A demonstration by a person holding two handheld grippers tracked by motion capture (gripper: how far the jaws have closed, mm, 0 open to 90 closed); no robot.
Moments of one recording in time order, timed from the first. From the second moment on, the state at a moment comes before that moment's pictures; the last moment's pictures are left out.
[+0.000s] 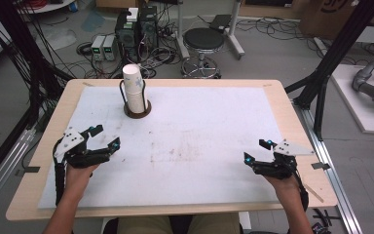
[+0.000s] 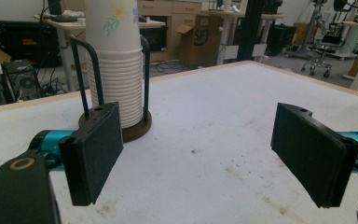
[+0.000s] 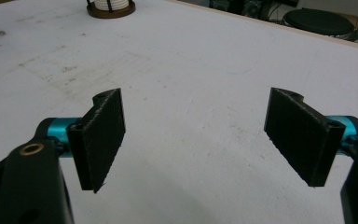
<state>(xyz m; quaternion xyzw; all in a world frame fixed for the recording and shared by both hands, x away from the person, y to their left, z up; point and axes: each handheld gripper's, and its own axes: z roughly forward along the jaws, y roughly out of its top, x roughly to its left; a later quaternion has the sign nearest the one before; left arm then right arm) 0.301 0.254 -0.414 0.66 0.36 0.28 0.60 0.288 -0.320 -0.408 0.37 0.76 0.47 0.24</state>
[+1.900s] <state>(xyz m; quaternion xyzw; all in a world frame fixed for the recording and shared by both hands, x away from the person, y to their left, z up) 0.416 0.232 -0.319 0.68 0.38 0.24 0.57 0.290 -0.313 -0.404 0.36 0.77 0.47 0.22</state>
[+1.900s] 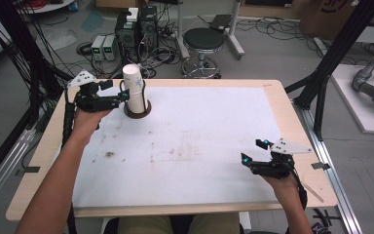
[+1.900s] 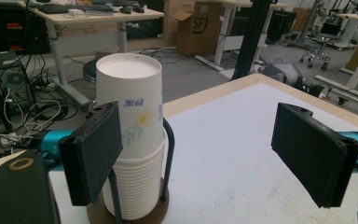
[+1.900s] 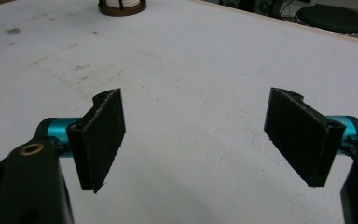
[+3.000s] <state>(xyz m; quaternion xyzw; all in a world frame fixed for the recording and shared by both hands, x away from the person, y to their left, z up) 0.511 0.205 -0.316 0.71 0.44 0.25 0.49 0.288 -0.312 -0.404 0.36 0.77 0.48 0.21</state>
